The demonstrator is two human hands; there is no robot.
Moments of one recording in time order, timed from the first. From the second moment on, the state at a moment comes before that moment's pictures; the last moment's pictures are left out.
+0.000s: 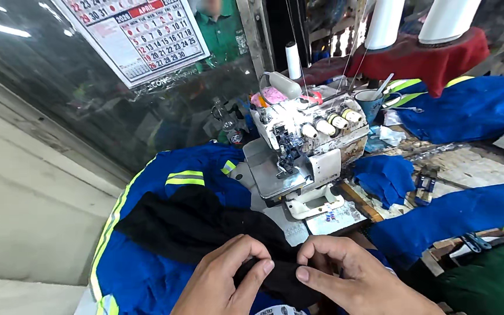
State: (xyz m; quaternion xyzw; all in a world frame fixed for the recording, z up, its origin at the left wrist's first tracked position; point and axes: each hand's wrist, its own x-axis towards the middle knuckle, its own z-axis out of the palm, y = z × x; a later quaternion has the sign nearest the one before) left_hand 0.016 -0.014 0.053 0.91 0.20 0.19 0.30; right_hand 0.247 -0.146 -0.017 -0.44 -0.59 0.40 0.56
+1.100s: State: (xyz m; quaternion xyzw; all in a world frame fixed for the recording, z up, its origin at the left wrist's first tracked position) left_hand -0.004 -0.006 0.040 0.92 0.25 0.21 0.23; right_hand 0.247 -0.147 -0.018 -0.54 -0.61 0.27 0.51
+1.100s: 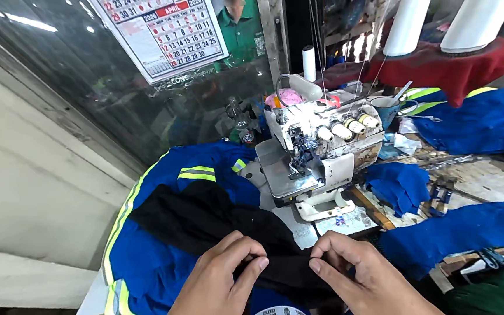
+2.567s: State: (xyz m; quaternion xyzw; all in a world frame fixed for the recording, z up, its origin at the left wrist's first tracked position) left_hand 0.061 0.157 0.262 0.95 0.29 0.12 0.01; right_hand 0.184 0.041 0.114 -0.53 -0.48 0.21 0.67
